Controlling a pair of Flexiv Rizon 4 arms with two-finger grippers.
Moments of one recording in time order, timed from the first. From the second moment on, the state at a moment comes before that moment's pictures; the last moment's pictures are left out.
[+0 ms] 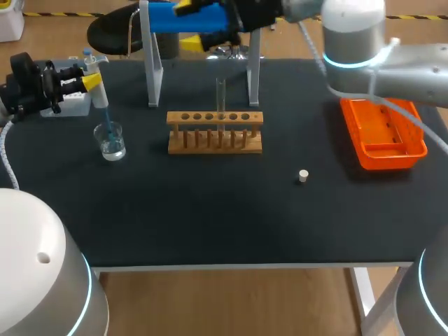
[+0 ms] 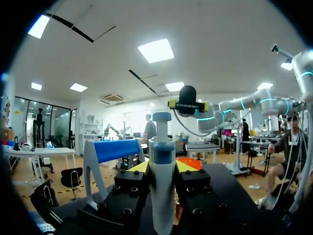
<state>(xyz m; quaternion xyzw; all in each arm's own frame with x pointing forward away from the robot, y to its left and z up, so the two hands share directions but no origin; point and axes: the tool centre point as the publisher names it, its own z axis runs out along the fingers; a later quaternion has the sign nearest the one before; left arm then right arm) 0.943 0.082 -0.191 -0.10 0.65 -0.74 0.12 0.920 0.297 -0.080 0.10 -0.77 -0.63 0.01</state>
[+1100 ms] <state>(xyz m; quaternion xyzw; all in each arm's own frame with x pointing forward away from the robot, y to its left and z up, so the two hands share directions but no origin) 0.943 0.082 -0.191 -0.10 0.65 -0.74 0.12 0.951 0.196 -0.235 0.06 -0.80 -0.60 0.01</state>
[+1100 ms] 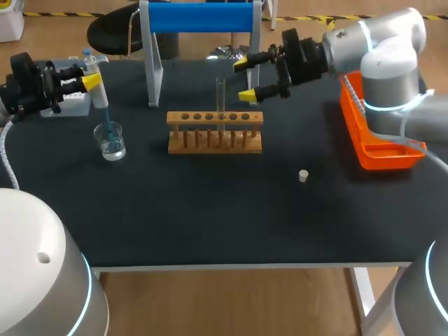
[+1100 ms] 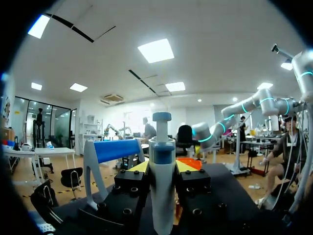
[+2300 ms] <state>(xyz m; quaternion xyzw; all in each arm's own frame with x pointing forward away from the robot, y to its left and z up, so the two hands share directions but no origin) 0.943 0.082 -0.191 -0.10 0.65 -0.74 0.12 0.973 0.248 -0.302 0.03 -0.85 -0.53 -0.02</state>
